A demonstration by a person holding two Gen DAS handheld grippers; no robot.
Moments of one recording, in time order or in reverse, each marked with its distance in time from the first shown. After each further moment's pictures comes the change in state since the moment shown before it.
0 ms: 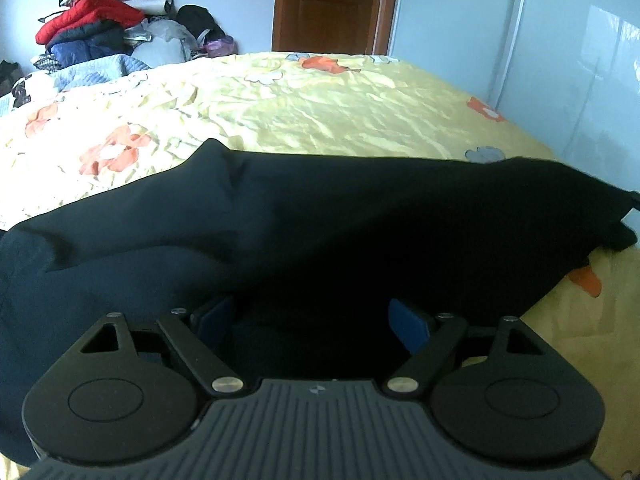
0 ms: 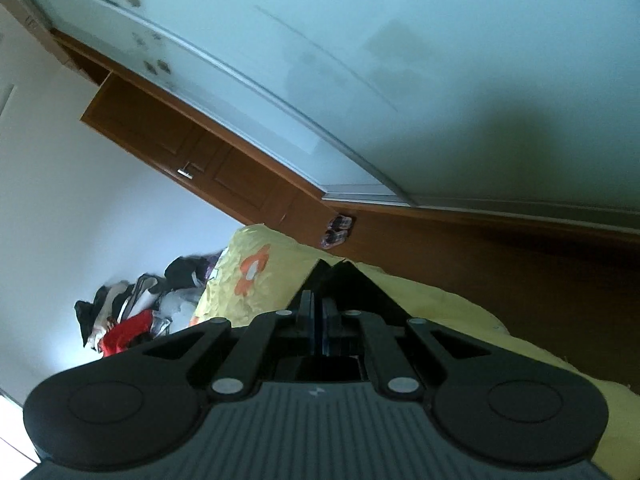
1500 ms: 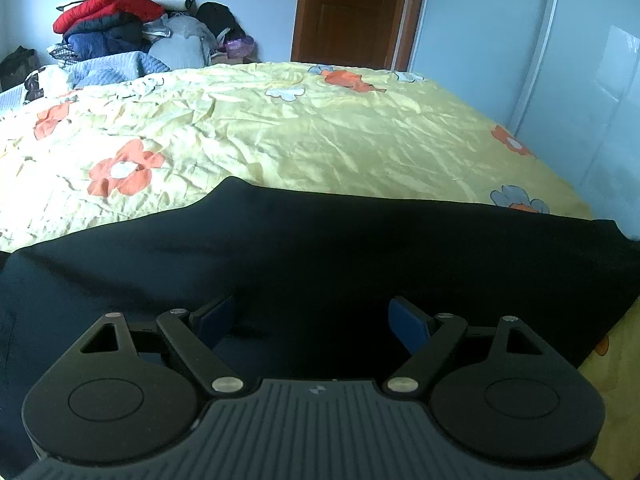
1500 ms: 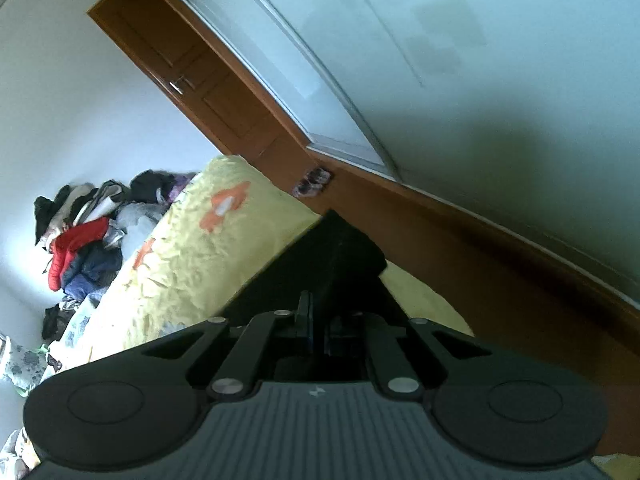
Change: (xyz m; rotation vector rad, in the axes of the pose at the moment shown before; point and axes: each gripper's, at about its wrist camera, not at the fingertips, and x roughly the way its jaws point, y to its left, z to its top) left arm 0.010 0.011 0.035 -0.056 -0.003 0.031; right arm 0.020 0.048 -0.007 -0.255 0.159 -0.101
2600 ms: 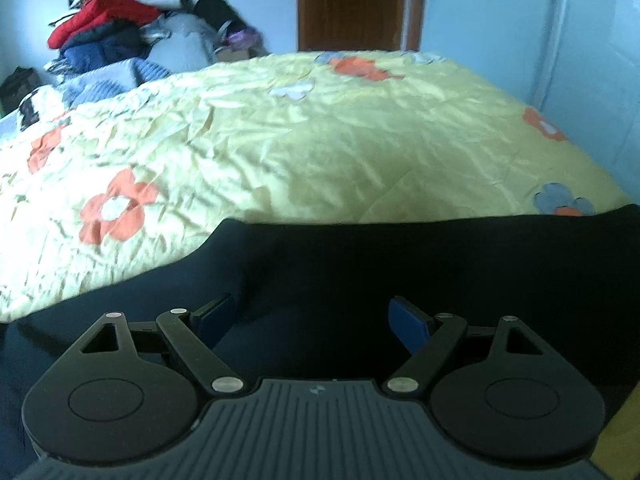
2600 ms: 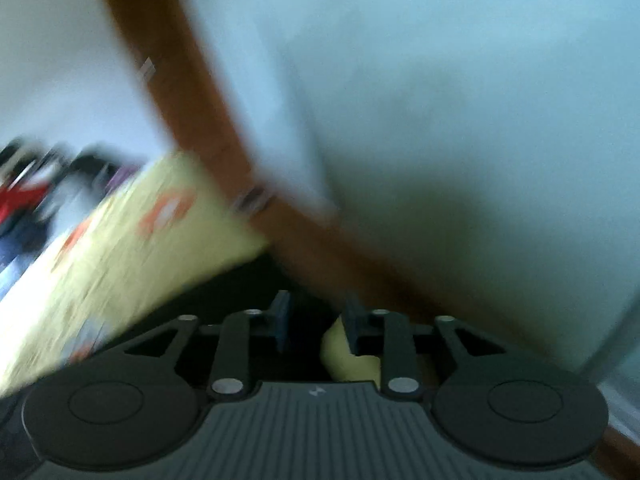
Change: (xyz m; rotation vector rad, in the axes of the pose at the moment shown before) left arm 0.043 -0.004 0.041 0.084 0.050 0.070; right arm -0.028 0.019 0.011 -0.196 -0.166 -0.326
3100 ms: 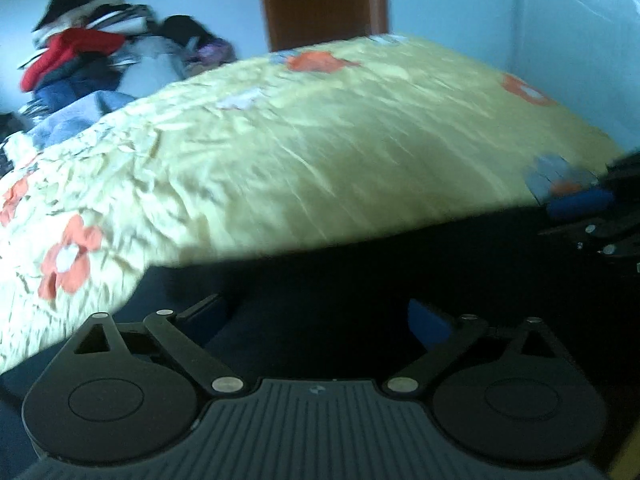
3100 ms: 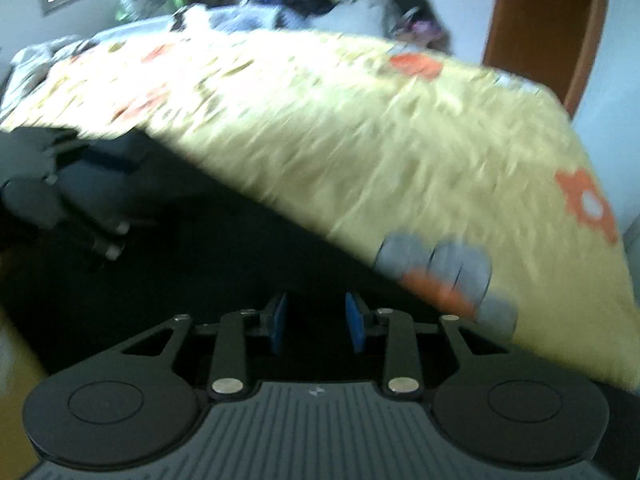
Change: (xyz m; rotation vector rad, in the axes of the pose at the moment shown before) left arm 0.049 -0.041 0.016 0.114 -0.005 0.049; right arm 0.034 0.287 -0.091 -0.923 0.386 0.599
